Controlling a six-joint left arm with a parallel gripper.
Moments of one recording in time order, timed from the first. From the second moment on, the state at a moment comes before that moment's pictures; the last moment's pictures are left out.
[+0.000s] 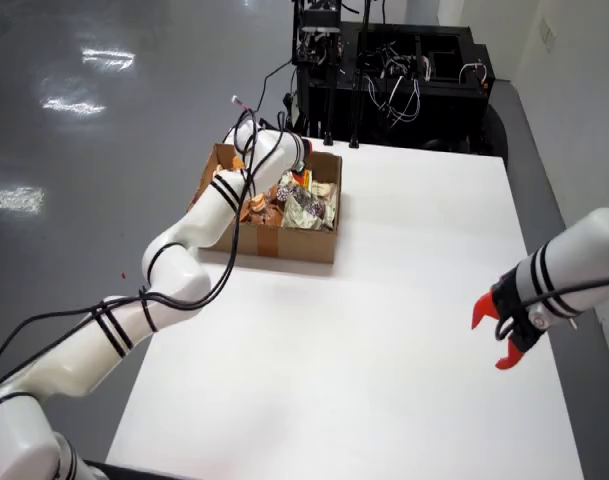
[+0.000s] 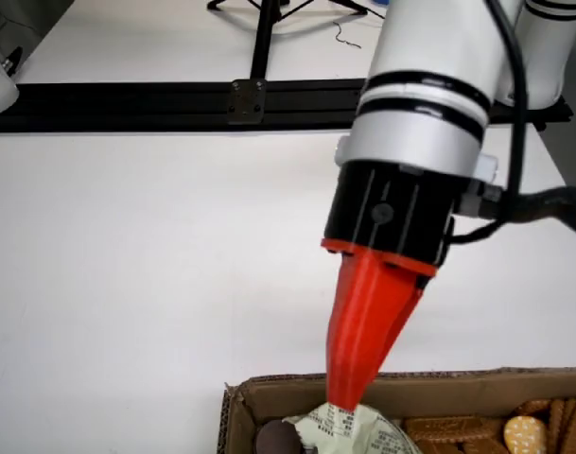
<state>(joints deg) -34.3 83.3 -14.8 15.0 56.1 -8.4</state>
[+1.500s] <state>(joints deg) -59.0 54.6 19.6 15.1 73.8 -12.7</state>
